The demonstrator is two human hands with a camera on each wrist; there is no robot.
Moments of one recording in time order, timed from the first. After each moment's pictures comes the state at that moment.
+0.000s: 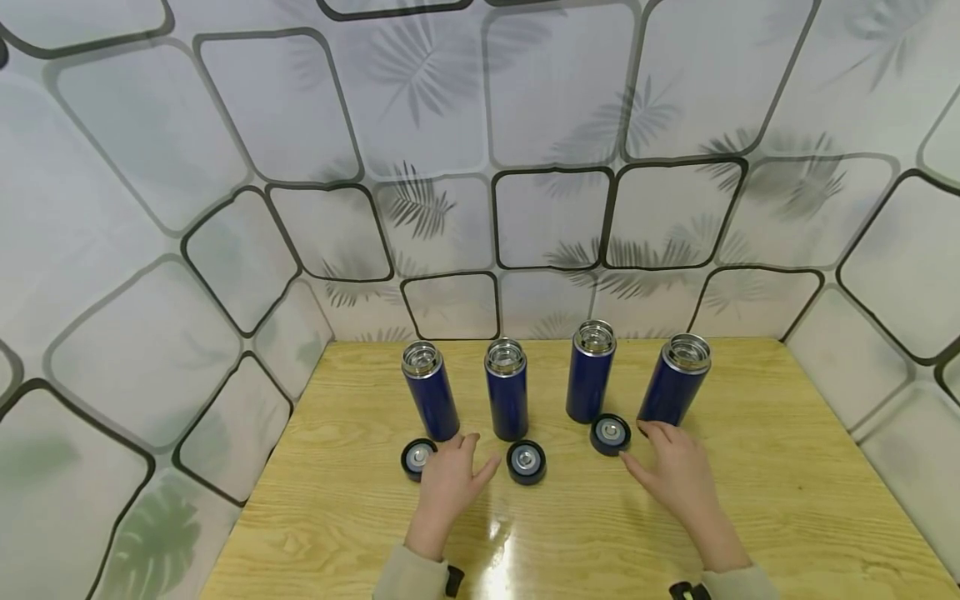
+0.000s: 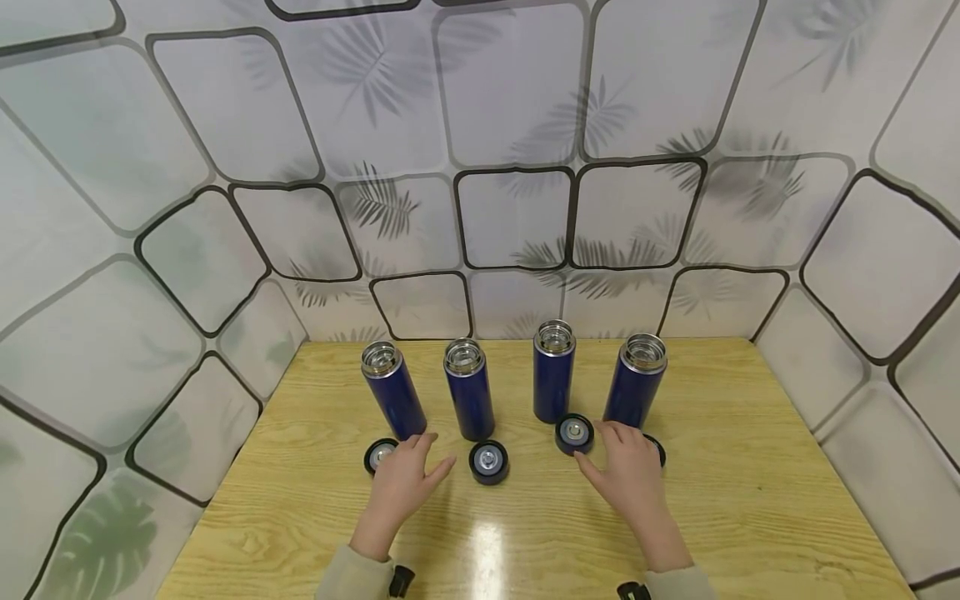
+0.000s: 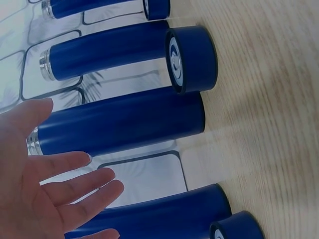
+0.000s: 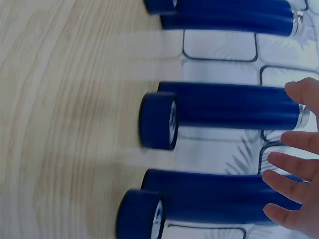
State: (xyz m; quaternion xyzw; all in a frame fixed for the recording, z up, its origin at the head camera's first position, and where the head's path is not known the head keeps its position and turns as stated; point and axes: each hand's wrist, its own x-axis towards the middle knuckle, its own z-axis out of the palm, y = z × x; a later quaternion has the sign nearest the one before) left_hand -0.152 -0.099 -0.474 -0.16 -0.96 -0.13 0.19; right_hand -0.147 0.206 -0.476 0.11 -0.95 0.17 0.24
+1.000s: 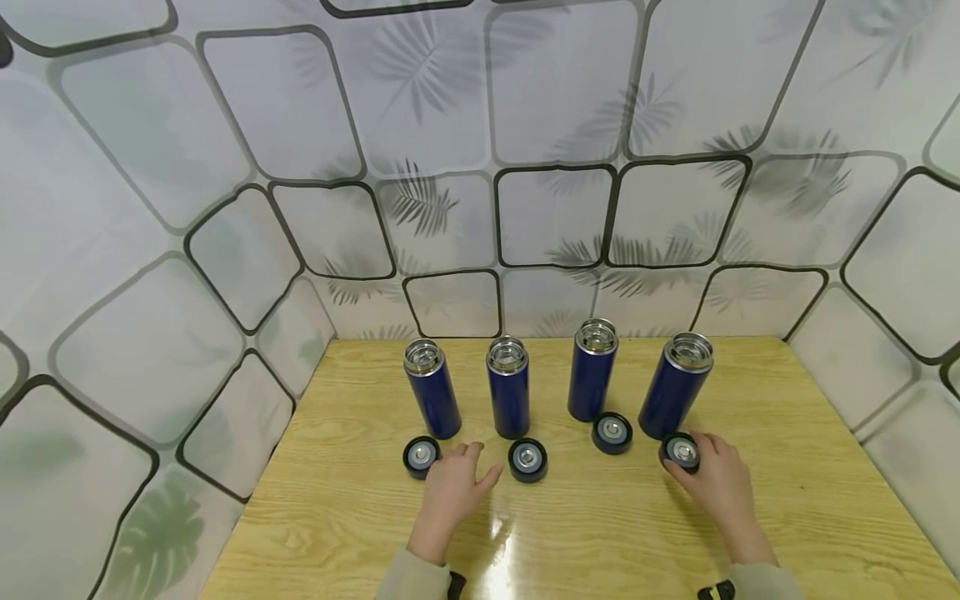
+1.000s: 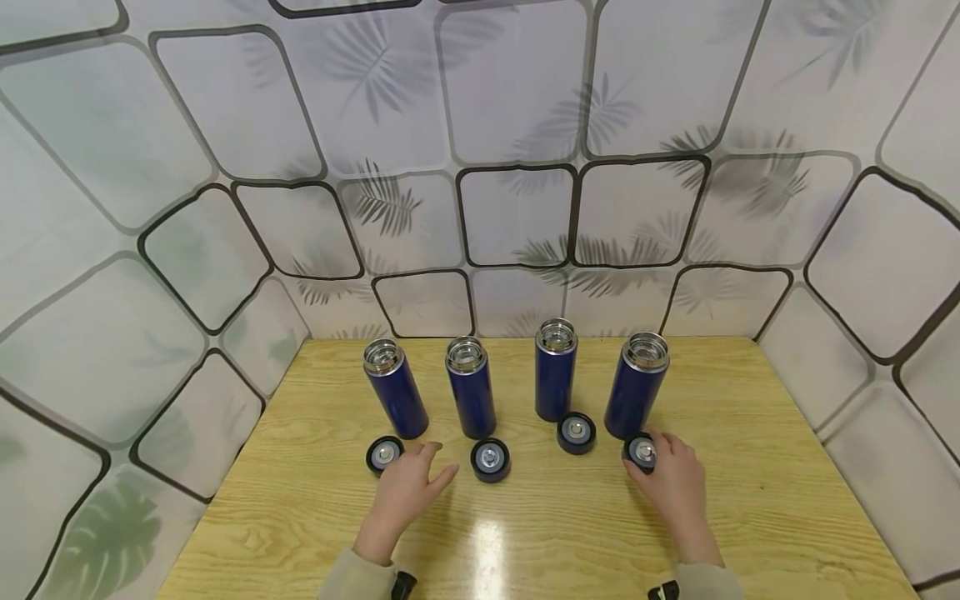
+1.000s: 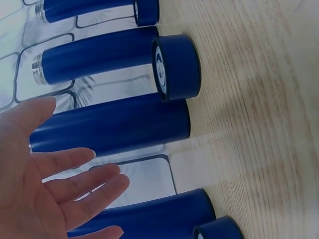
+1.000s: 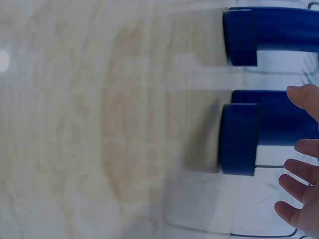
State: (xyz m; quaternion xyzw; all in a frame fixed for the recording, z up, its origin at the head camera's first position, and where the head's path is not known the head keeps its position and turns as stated) left_hand -0.145 -0.099 -0.481 -0.16 -0.97 -0.12 0.14; right_hand -0.152 0.268 -0.525 0.00 -0.97 0.21 0.15
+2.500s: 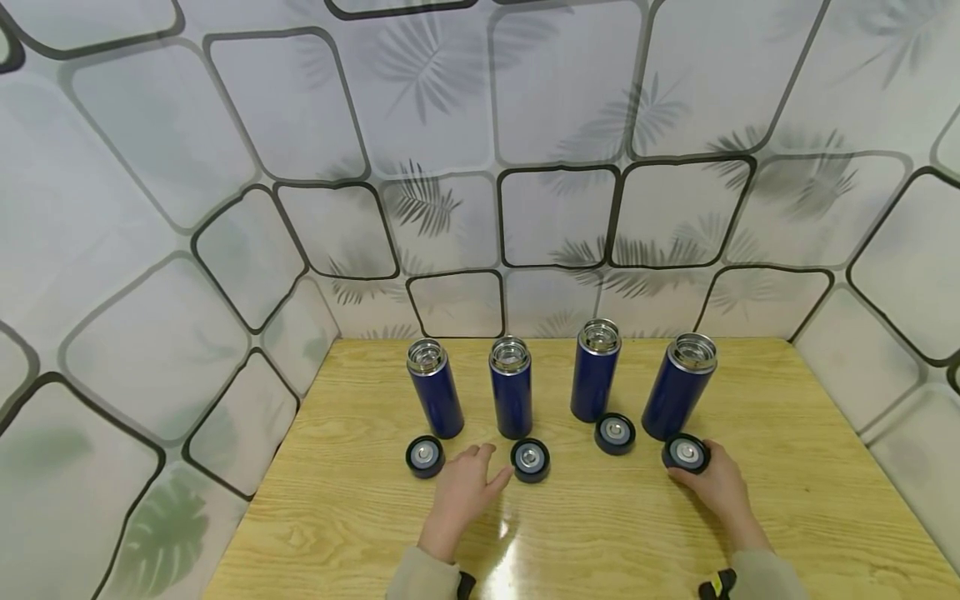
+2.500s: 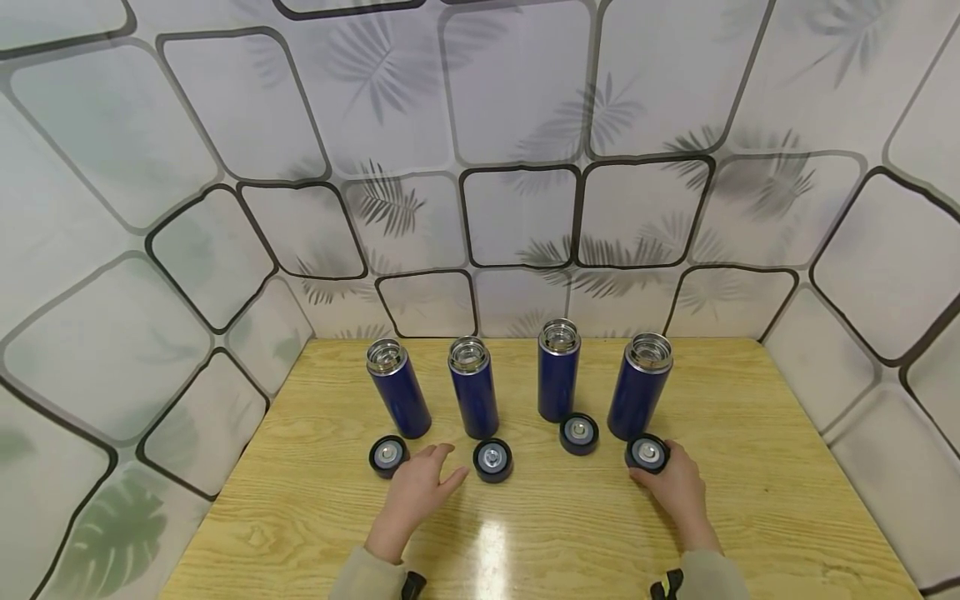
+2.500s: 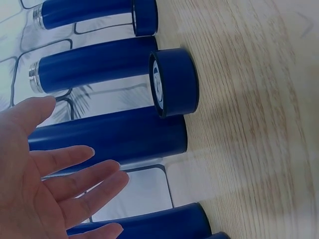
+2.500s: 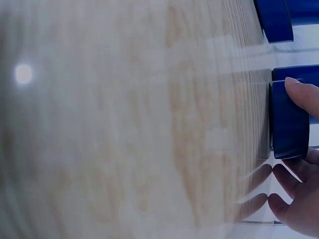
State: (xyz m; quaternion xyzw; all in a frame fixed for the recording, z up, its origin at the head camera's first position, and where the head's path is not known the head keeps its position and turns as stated) left_hand -0.145 -0.089 -0.486 -0.16 -0.97 -0.15 0.12; right_hand -0.167 0.287 -0.560 -0.08 -0.93 0.36 0.02
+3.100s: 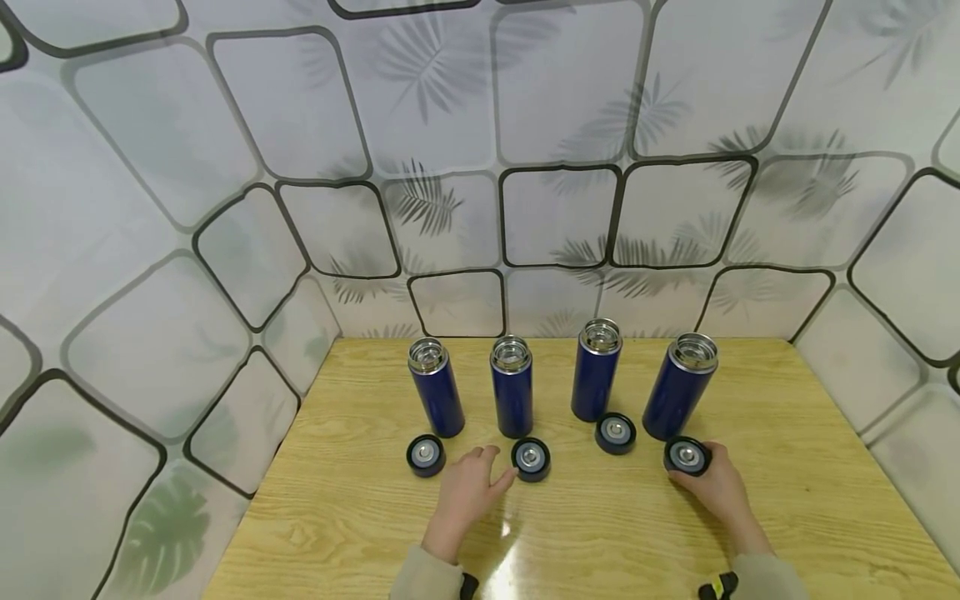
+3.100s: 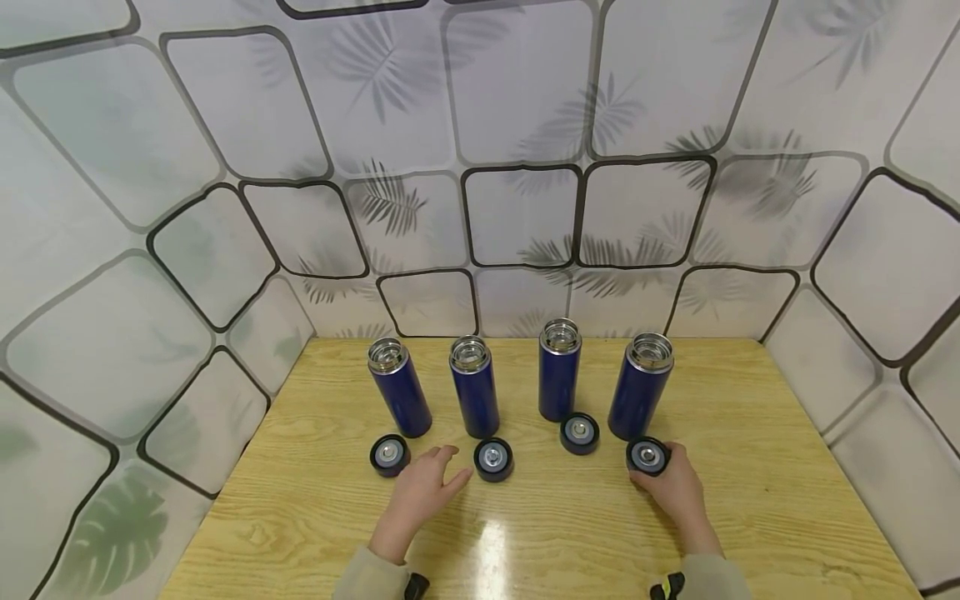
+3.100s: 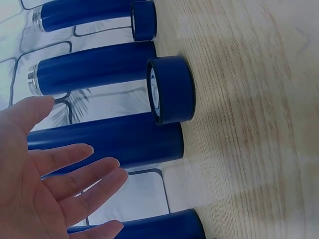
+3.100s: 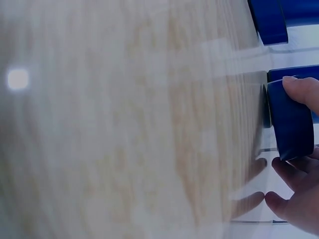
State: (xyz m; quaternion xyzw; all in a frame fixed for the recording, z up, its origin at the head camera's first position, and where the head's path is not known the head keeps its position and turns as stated) left_hand -0.143 -0.086 -0.489 -0.17 -0.96 -0.17 0.12; right_hand -0.161 0.284 -0.559 -0.09 -0.92 0.39 0.01
